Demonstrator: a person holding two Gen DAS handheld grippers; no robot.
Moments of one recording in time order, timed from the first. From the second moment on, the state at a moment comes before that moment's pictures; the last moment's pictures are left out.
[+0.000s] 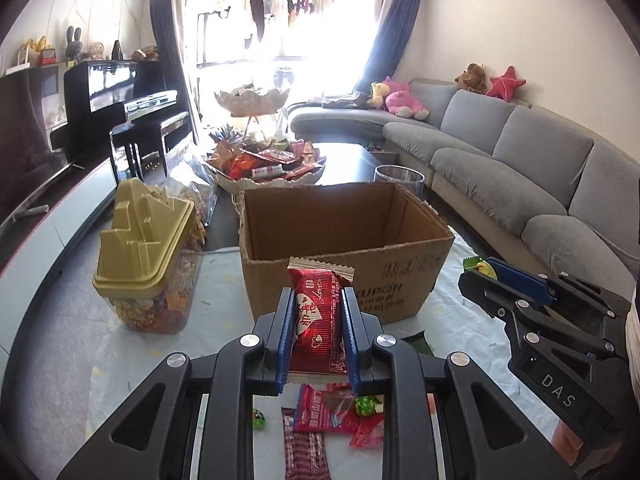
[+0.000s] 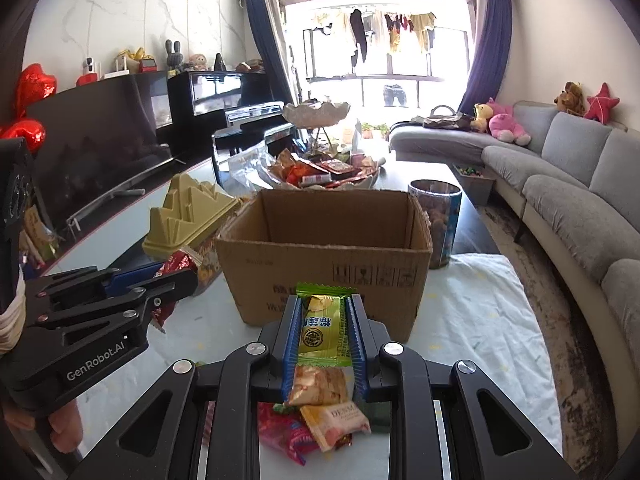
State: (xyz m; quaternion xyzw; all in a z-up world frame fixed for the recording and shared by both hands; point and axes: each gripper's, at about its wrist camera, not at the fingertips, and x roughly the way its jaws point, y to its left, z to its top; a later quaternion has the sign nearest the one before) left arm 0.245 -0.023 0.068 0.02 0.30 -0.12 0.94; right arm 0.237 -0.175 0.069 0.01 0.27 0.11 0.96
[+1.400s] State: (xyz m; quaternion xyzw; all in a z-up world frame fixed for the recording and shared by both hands) left arm 0.313 -0.017 0.097 0.04 0.29 -0.10 0.95; right arm 0.326 -0.172 0.094 0.01 0.26 0.11 0.96
